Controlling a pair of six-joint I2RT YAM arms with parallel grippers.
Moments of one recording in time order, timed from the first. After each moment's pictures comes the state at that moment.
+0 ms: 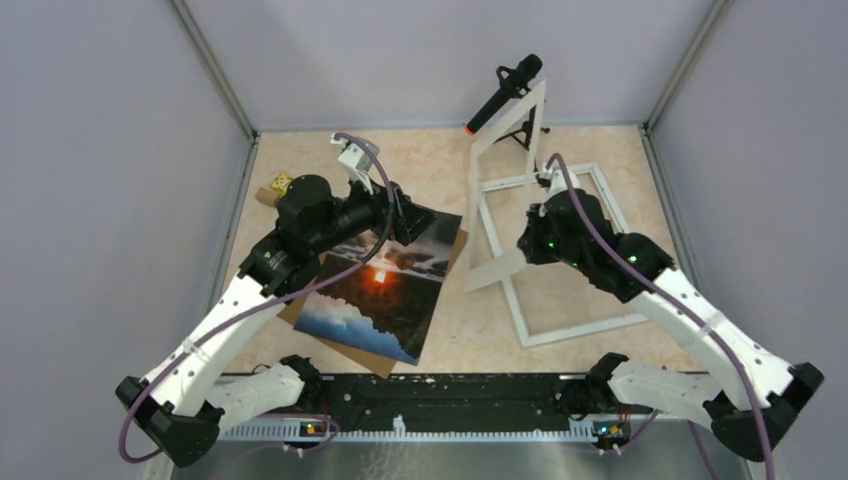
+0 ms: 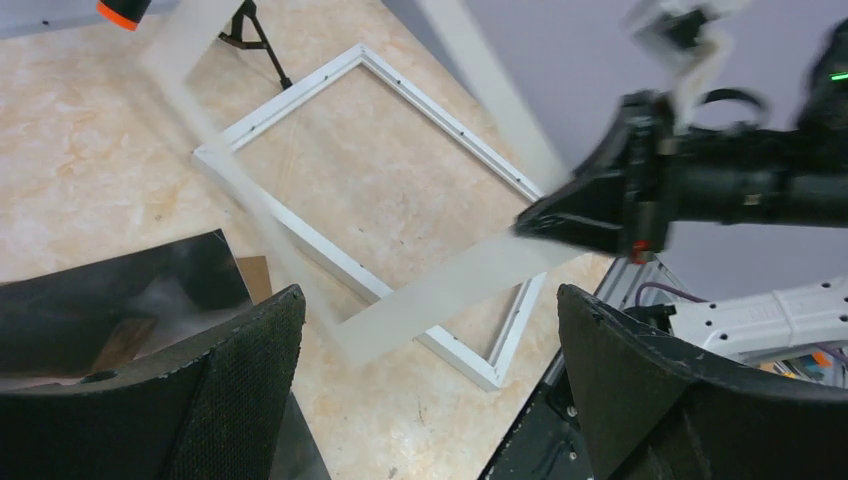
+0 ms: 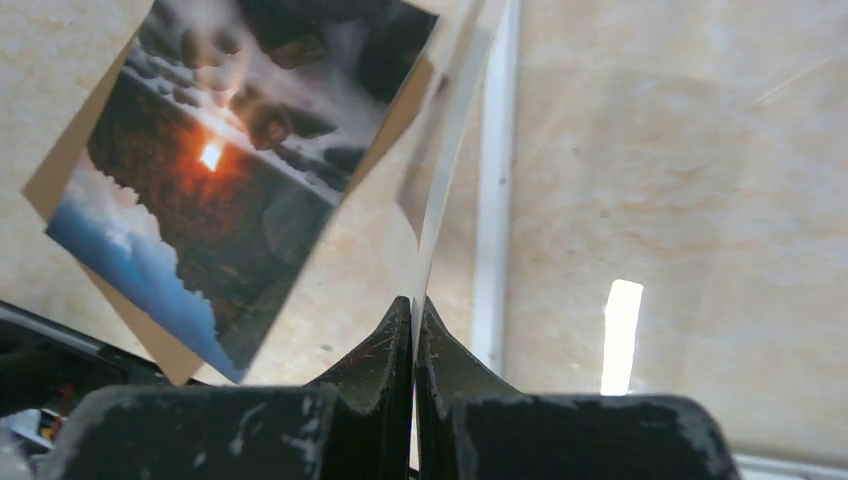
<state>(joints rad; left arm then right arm) -0.62 0.98 1.10 -0.23 0.32 -0.44 0.72 1.02 1.07 -0.70 0.18 0.50</state>
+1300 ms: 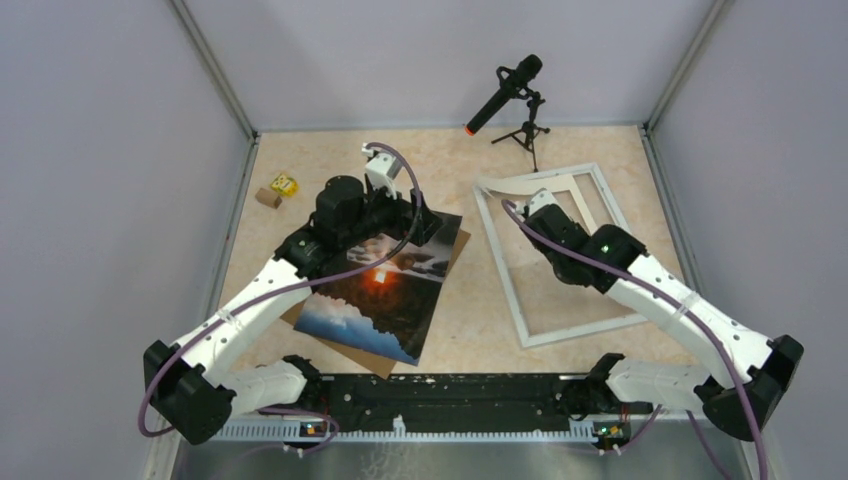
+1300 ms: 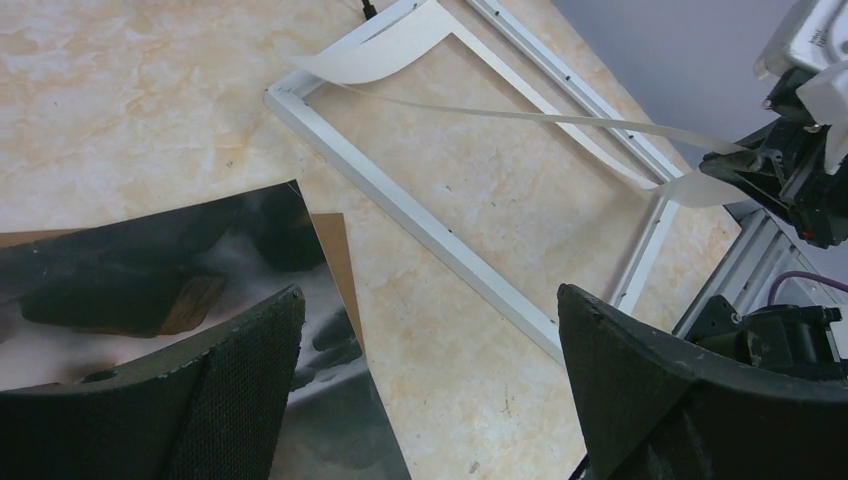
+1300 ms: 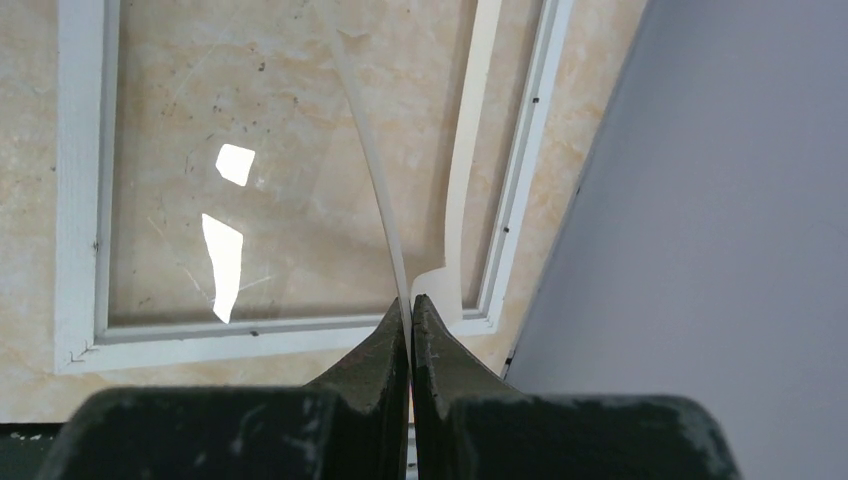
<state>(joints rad) -0.61 1.14 1.02 -0.15 0.24 -0.33 0.78 1.09 1.15 -1.16 0.67 0.02</state>
